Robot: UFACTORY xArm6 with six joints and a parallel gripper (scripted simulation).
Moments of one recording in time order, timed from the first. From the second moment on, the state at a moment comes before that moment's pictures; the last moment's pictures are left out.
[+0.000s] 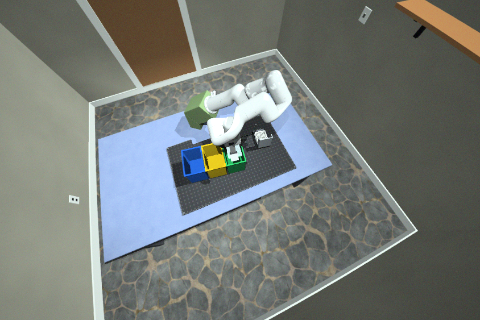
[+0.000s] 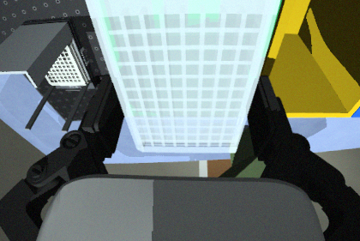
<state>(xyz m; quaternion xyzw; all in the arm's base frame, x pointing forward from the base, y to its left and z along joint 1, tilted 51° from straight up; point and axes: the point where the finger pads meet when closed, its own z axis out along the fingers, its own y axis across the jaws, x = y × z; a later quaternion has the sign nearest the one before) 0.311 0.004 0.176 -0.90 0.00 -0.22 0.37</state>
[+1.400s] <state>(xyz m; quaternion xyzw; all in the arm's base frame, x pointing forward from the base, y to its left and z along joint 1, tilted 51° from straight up) 0.314 0.008 0.171 -0.90 0.00 -0.22 0.37</state>
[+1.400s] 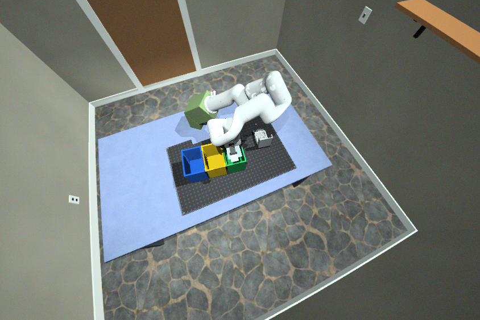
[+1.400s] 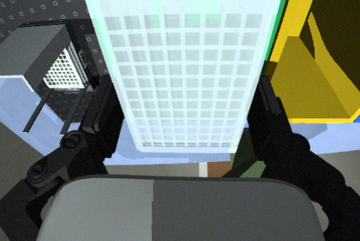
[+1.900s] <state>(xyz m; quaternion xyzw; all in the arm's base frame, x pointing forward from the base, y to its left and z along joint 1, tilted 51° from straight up) 0.319 0.015 0.164 -0.90 0.00 -0.22 0.37</state>
